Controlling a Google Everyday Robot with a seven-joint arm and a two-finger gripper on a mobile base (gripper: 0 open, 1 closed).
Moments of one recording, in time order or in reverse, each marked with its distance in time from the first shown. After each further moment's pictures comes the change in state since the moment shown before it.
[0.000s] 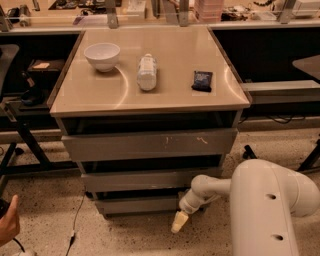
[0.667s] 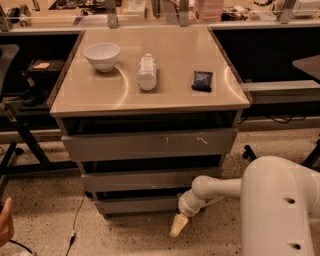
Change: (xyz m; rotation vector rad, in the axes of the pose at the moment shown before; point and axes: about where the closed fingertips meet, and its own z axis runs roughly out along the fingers) arm -0.016 0.033 -0.028 -0.021 -0.018 -0.004
